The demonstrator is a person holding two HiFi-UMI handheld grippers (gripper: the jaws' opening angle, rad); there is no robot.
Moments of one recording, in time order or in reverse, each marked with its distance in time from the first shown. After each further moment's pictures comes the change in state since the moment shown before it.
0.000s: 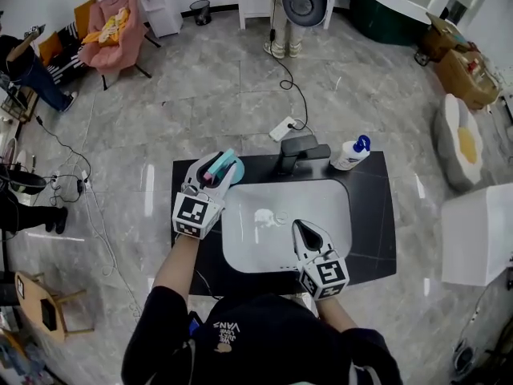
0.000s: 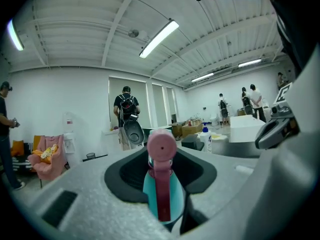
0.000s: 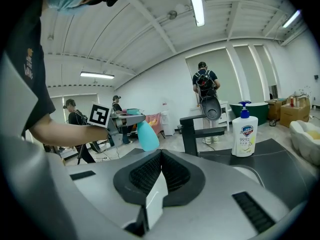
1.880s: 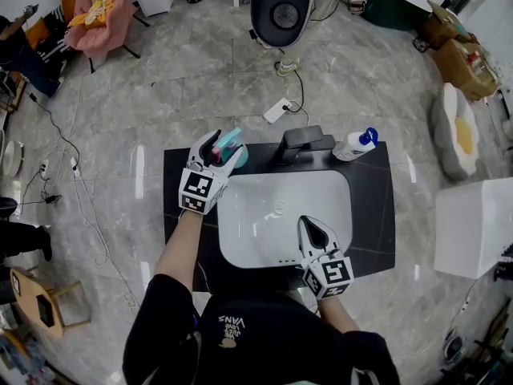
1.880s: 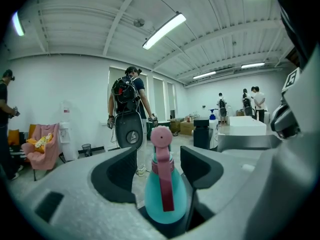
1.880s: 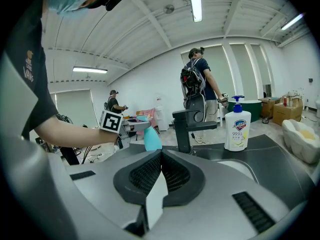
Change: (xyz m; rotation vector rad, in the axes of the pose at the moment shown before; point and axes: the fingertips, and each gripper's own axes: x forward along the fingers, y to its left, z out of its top) left arm 0.059 0.021 -0.067 -0.066 0.056 -0.040; right arm 0.005 -0.018 -0.016 0.010 0.065 -0.074
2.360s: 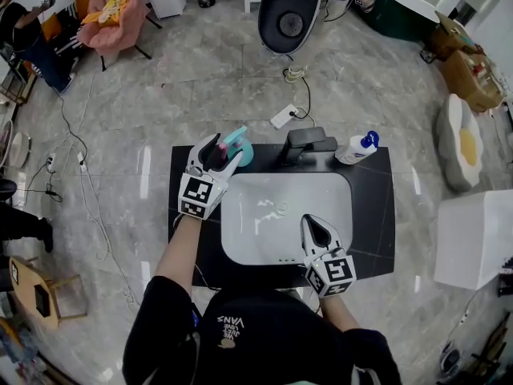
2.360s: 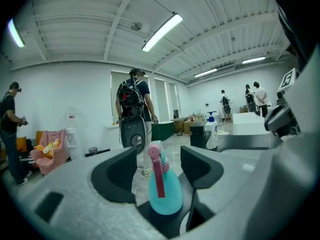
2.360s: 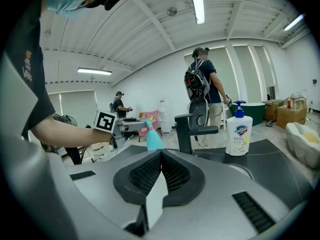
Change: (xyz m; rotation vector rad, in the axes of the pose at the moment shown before) left arm -0.034 -0.008 0.017 0.041 -0.001 0.058; right arm -0.010 -0.002 0.006 -0.025 -0.025 0.038
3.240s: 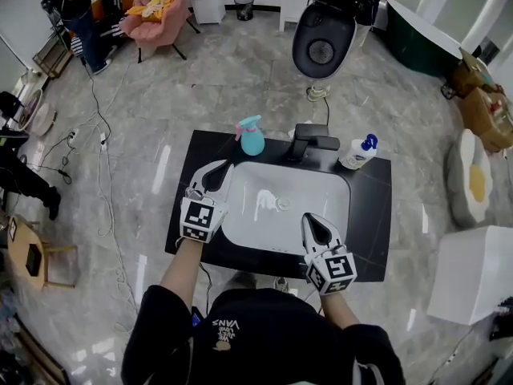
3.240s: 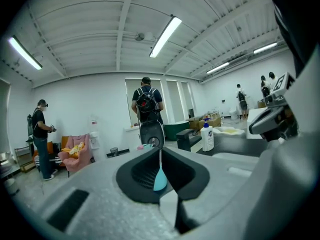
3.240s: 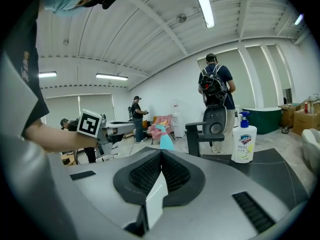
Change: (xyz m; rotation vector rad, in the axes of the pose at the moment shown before) left arm -0.121 -0.070 0.035 0.014 0.005 0.229; right arm -0.055 0.014 0.010 -0.071 -0.051 0.169
